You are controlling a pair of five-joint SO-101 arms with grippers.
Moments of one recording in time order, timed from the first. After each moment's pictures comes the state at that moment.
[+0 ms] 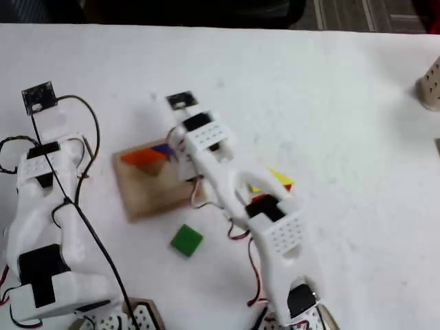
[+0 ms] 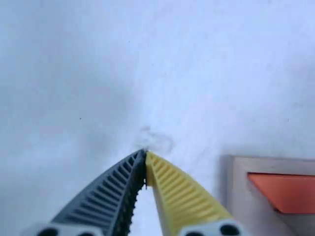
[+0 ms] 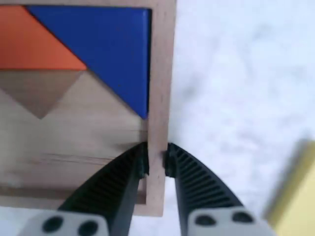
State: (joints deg) left arm -26.2 -3.9 36.0 40.3 9.8; right arm -30.3 36.4 -14.5 76.7 -2.8
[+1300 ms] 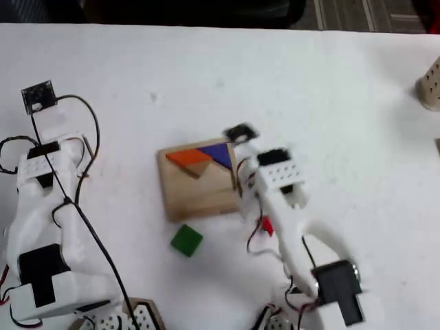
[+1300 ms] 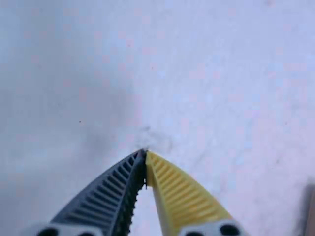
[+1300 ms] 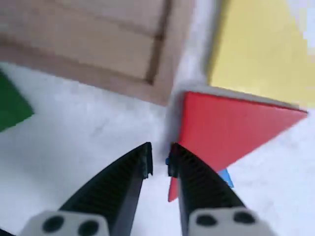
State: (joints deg) left arm -26.2 -3.9 36.0 39.5 9.8; right arm -21.5 -11.0 40.9 69.0 17.3
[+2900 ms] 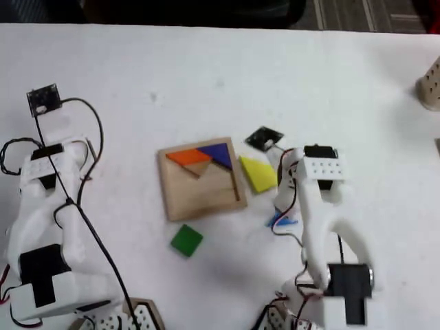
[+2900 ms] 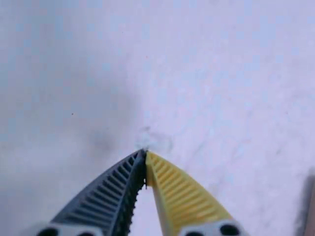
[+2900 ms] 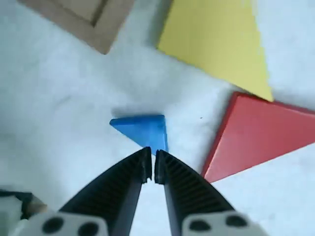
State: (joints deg) left arm -25.5 -3.9 37.6 39.3 9.8; right arm -2.1 -12.4 37.7 72.5 53.4
